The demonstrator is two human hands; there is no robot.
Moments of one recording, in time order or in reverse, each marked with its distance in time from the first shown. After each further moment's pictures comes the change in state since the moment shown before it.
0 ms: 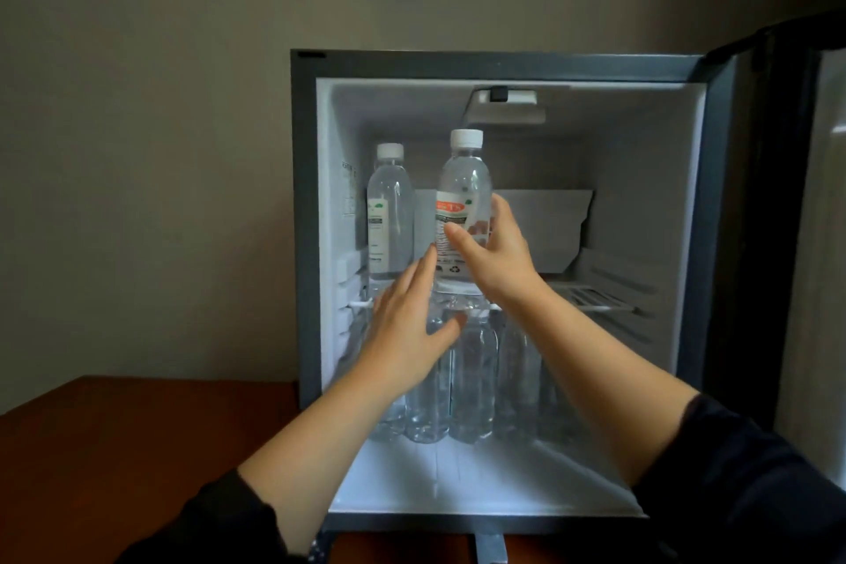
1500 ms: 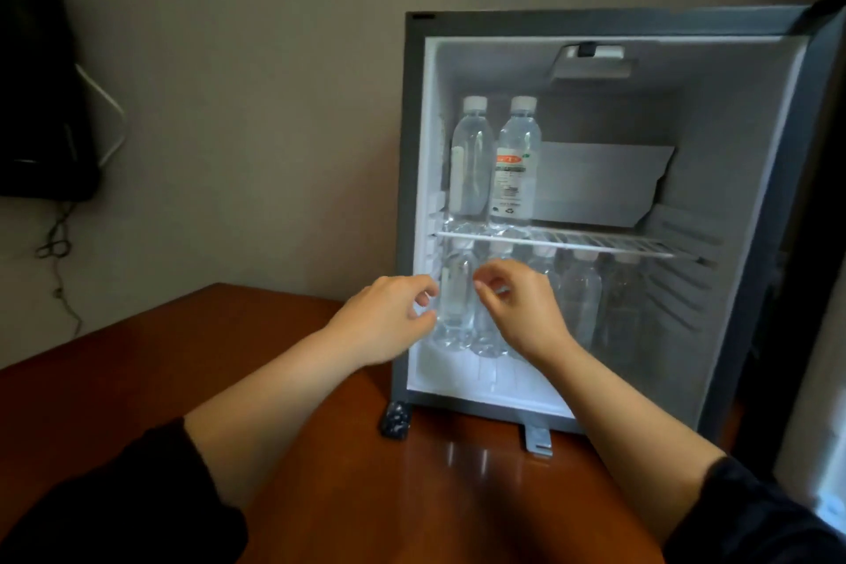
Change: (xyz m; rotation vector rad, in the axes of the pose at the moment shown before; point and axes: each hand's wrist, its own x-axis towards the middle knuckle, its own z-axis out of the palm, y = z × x) left_hand -0.106 -0.016 -0.083 0.210 -0.260 -0.232; right_hand -0.120 -0.006 0.031 -0.245 -0.261 -0.107
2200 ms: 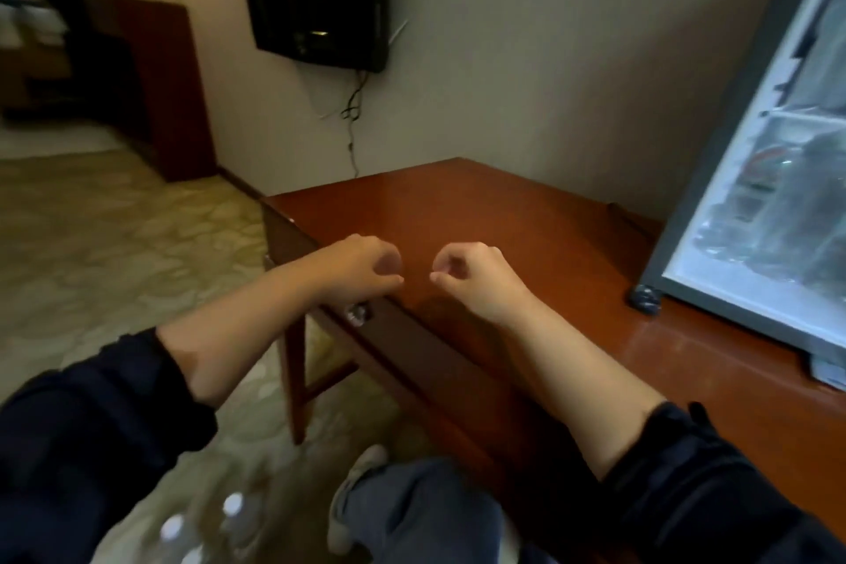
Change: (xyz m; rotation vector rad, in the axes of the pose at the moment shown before) left_hand -0.267 -0.149 -0.069 0.216 -0.150 -0.614; right_hand -0.129 -0.195 0.197 0.237 -0.760 -0.272
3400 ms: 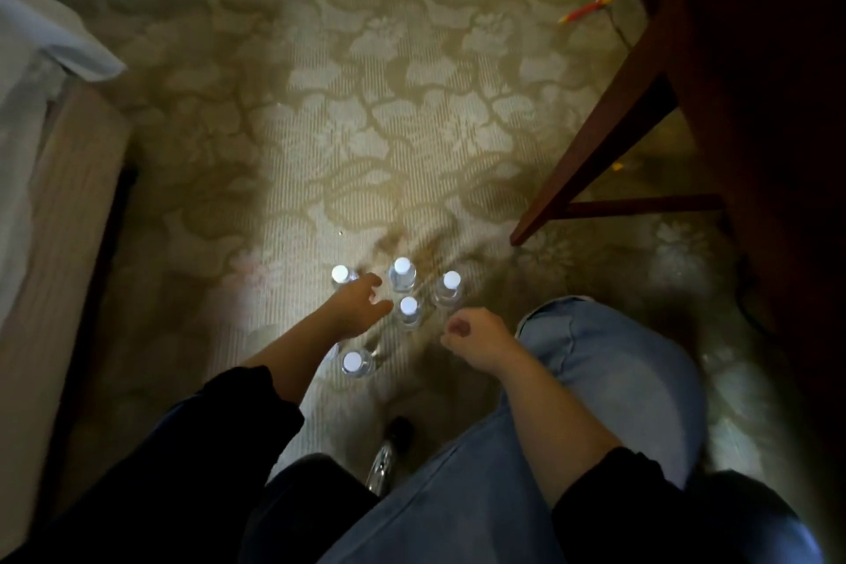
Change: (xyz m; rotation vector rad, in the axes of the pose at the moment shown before) left_hand -0.192 -0.324 0.295 -0.653 -0.135 -1.136; right_hand -0.004 -0.058 0.435 0.235 -1.109 0.251
